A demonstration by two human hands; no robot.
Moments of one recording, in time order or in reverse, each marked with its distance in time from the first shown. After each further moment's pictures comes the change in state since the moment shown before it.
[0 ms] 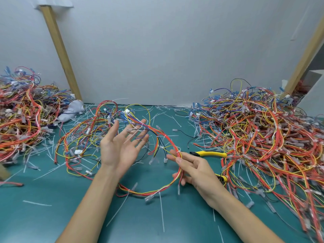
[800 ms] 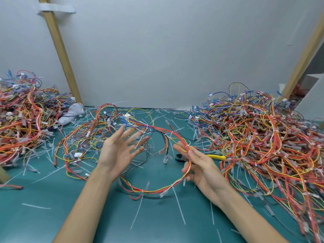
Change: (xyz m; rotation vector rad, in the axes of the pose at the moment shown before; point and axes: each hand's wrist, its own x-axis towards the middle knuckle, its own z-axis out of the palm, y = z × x) left_hand 0.004 0.008 -0.012 0.259 -0.021 -0.054; right_hand 0.010 -0.003 -0.021 0.262 -0.093 -0.050
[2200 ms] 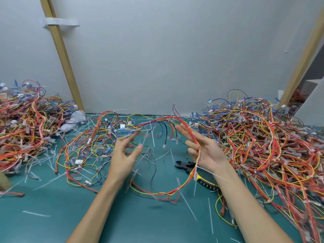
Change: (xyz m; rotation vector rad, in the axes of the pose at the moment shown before) left_hand 0.008 -0.025 0.000 0.863 0.289 0.520; right_hand 0.067 -0.041 -0.032 0.370 -0.221 0.039
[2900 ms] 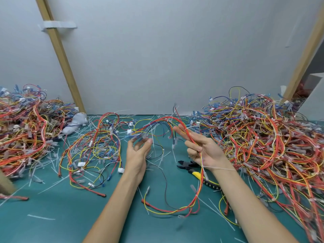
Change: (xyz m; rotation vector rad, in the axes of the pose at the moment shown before) left_hand 0.016 -0.005 0.045 -0.707 0.073 -0.418; right_hand 0.009 0.003 -0.003 0.058 -0.052 0.073
